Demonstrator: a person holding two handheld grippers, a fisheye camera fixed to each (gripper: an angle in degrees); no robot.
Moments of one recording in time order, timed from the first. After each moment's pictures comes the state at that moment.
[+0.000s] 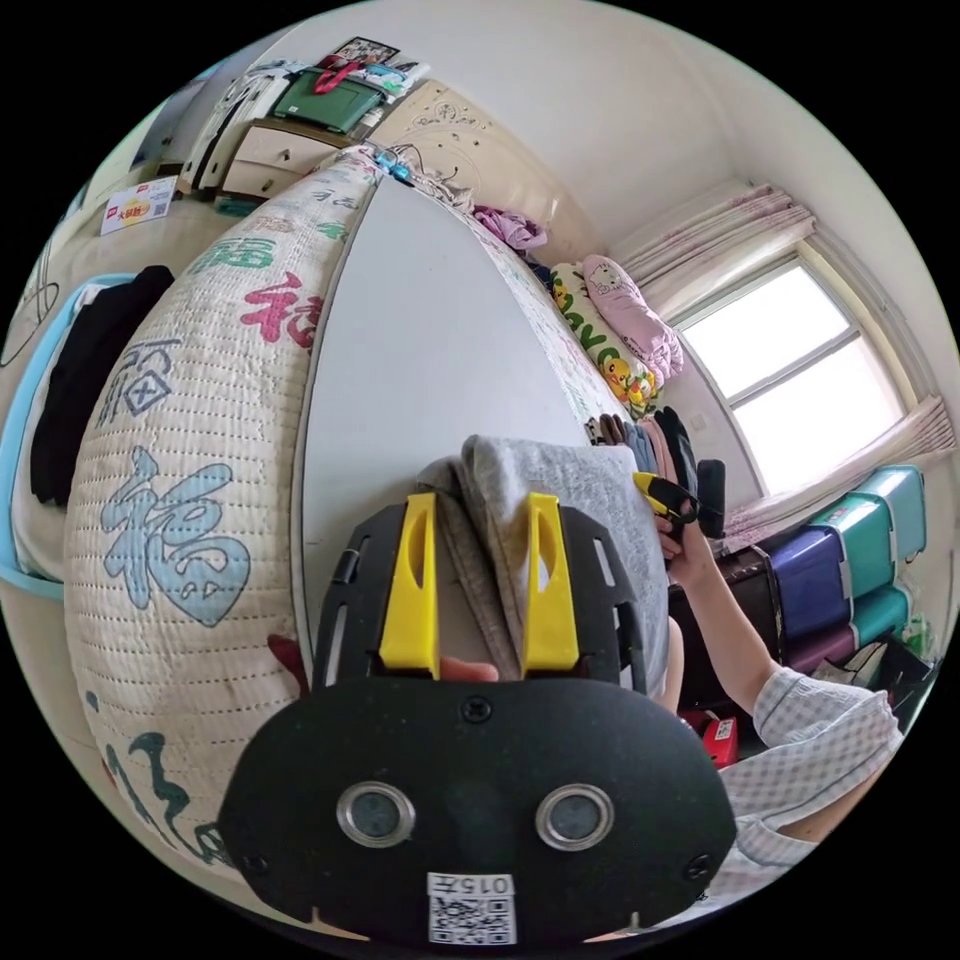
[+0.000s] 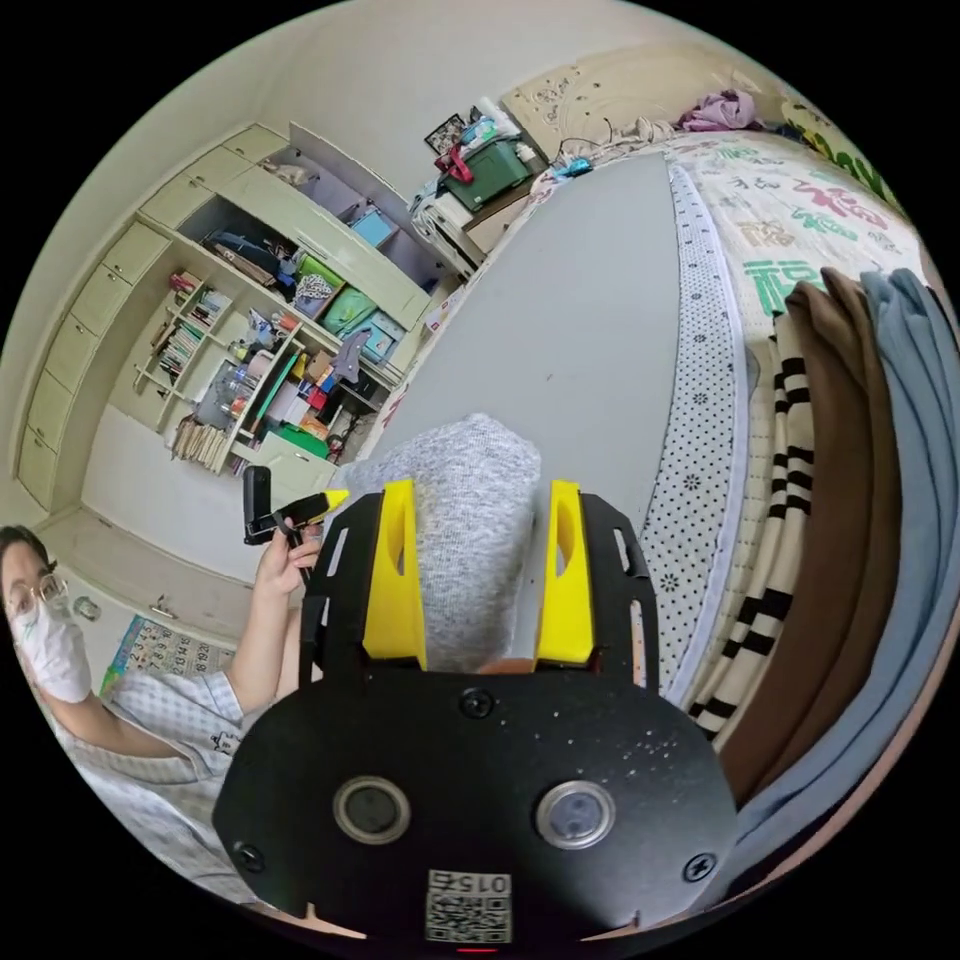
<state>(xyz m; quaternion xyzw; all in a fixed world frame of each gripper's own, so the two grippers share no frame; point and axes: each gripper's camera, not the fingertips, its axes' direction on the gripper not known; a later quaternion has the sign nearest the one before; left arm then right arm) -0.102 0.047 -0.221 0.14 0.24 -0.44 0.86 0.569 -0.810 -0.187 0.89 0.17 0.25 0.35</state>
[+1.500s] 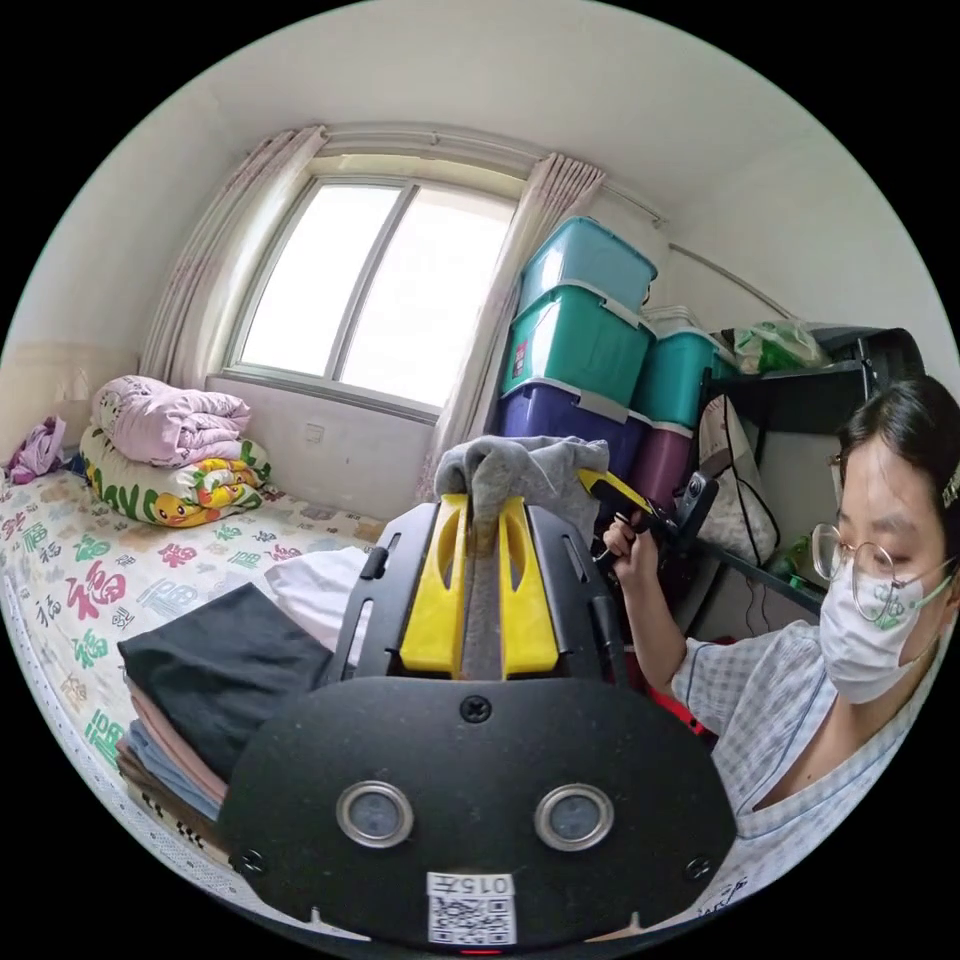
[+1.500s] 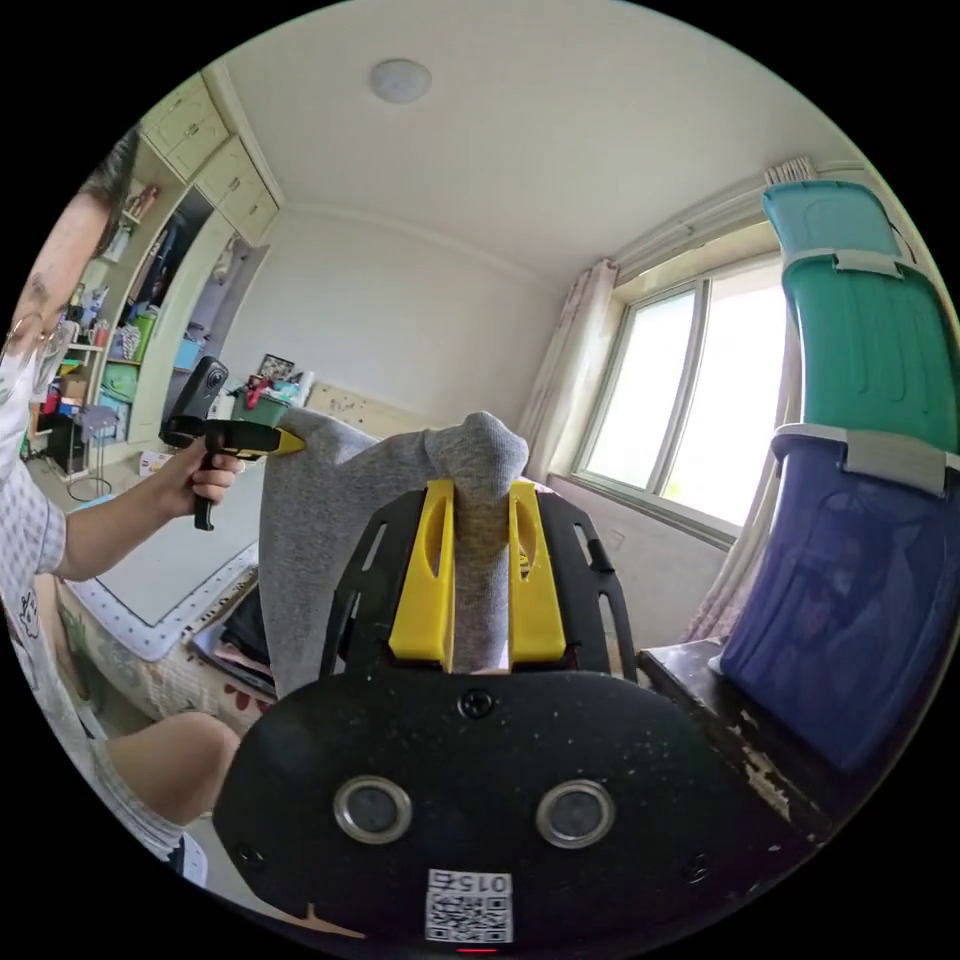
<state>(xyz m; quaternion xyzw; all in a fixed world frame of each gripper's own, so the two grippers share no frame) 0.383 -0.240 -0.161 0.40 0.42 0.07 0.81 0.116 -1.199 0.095 0.60 0.57 0.54 -0.14</state>
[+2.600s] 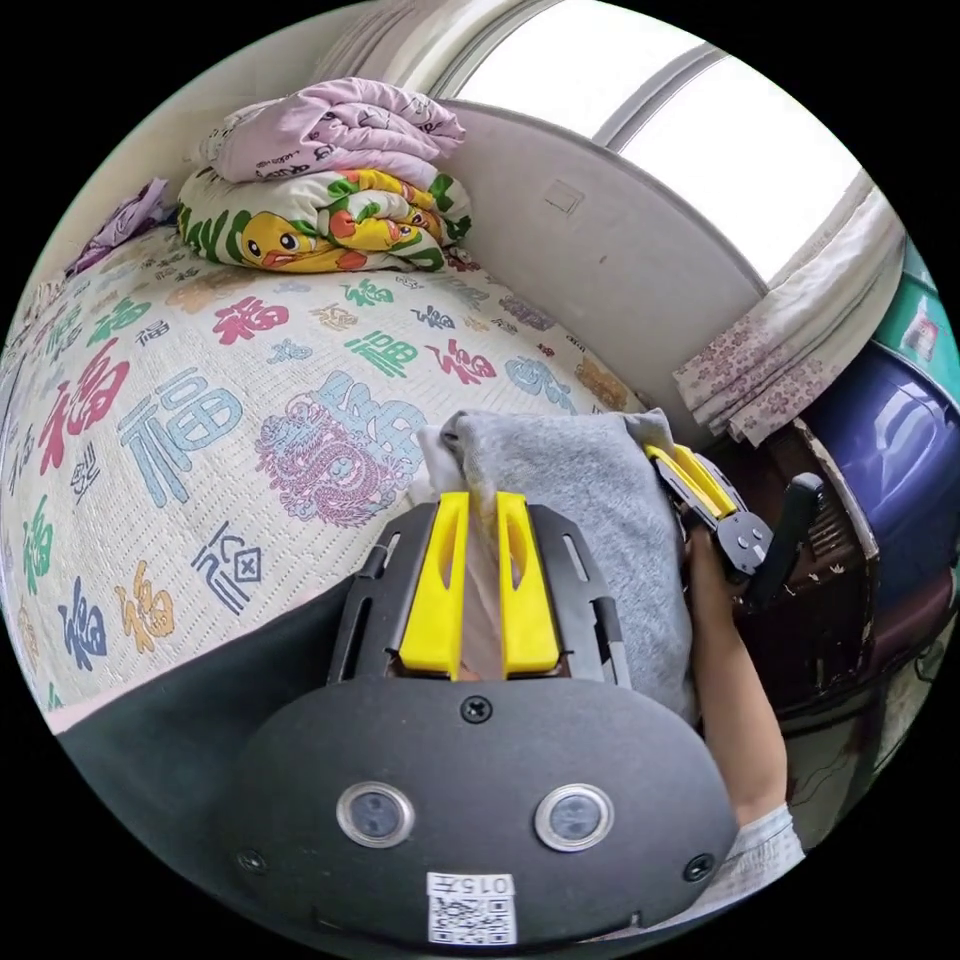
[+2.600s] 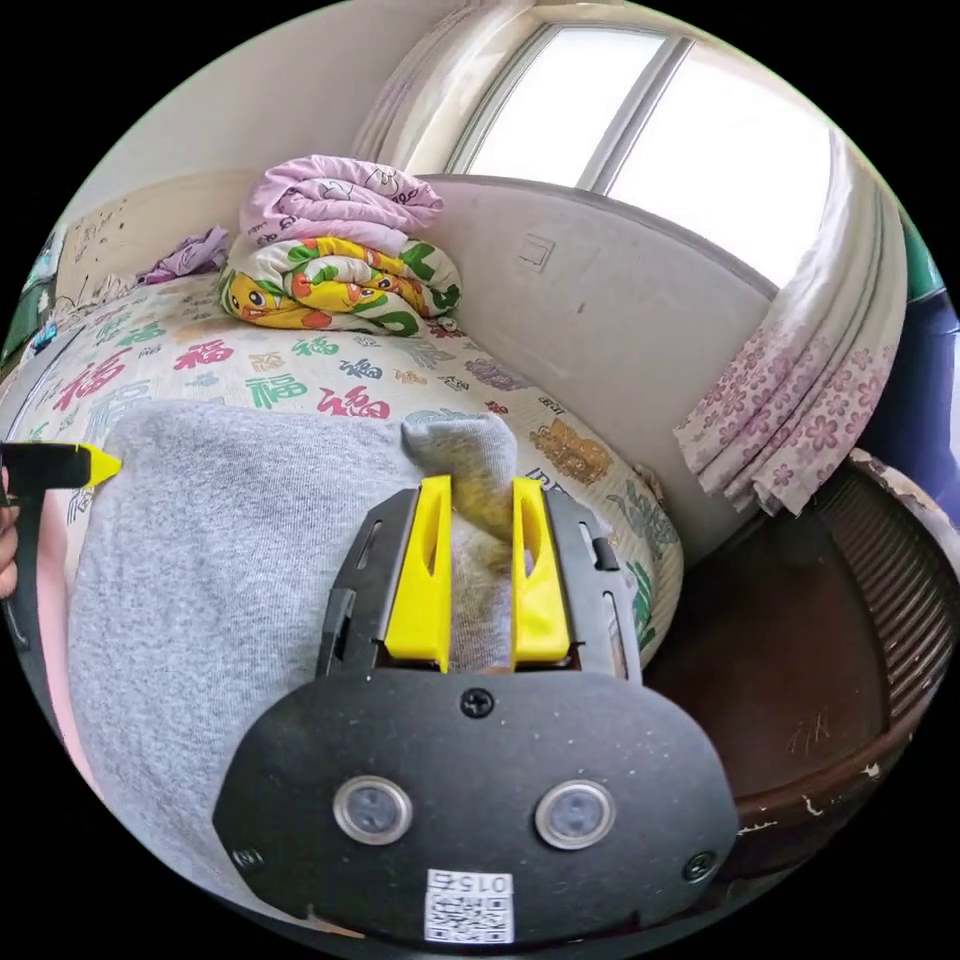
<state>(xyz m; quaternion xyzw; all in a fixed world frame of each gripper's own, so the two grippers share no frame) 0.439 -0.526 0.365 0.08 0.30 -0.11 0.95 0.737 -0.617 -0.009 0.51 0.26 0.81 -0.09</state>
